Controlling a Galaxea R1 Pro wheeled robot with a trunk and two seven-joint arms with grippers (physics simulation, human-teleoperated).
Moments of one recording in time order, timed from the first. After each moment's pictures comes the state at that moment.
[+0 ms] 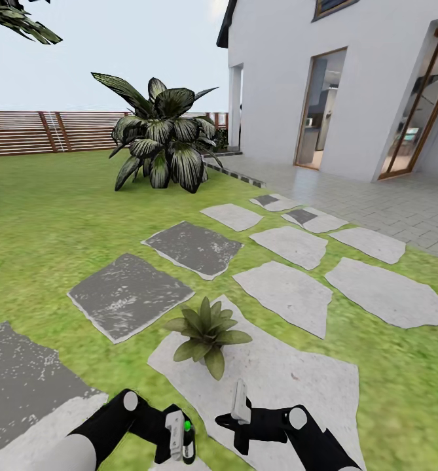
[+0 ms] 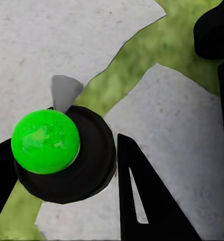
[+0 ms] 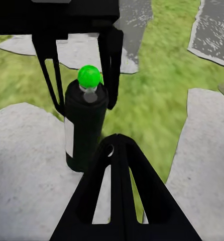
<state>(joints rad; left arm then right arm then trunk) -0.58 0.03 -0.25 -0.44 -0.68 -0.26 -1.03 -0.45 0.09 0.06 -0.60 0.60 -0.43 0.93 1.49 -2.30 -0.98</state>
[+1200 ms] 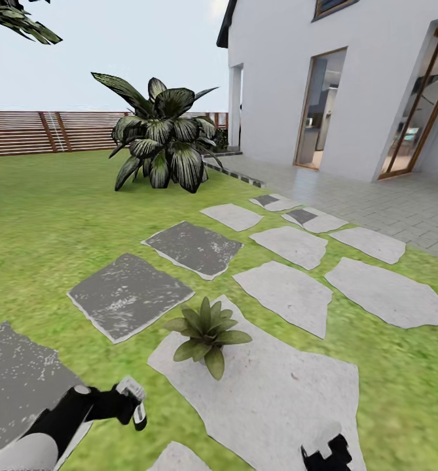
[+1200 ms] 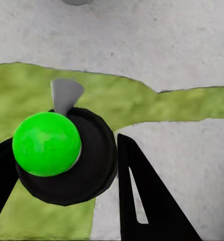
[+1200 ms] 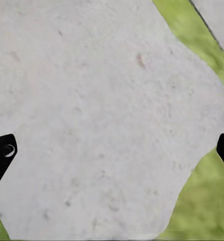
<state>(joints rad) -0.59 0.15 0.21 -0.43 -0.59 0.11 -0.77 -0.45 -0.08 0.01 -0.05 0.52 -0.43 -0.19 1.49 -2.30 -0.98</state>
